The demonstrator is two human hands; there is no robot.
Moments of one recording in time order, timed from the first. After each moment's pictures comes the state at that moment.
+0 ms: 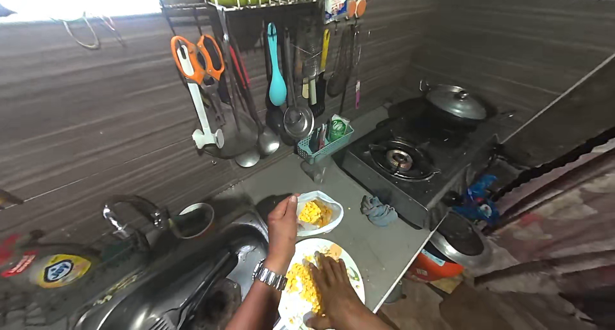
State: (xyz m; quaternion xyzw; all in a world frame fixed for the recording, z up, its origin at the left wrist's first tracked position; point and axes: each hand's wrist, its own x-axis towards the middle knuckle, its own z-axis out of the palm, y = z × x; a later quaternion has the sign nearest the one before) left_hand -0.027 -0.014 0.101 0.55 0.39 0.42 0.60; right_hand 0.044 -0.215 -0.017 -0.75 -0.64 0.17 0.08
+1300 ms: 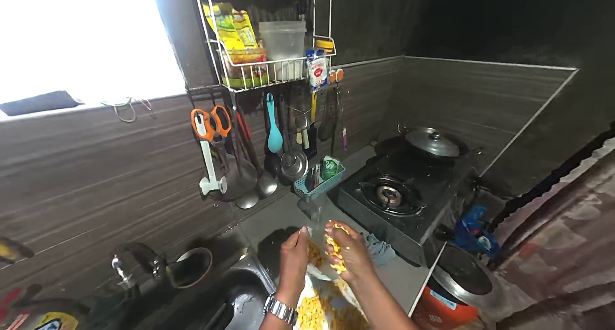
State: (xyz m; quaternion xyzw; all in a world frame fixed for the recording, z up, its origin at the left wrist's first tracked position) left_hand 0.005 -0.013 0.119 0.55 0.38 0.39 0.64; right_hand 0.100 -0.099 0.167 -0.50 -0.16 0.39 0.75
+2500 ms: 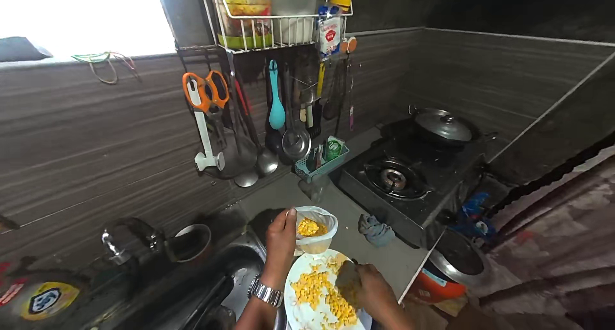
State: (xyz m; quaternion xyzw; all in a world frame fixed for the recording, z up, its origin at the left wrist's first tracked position) left_hand -0.023 0.001 0.113 0.62 0.39 0.40 0.55; right_hand 0.124 -0.207 0.043 -0.89 -0.36 0.25 0.12
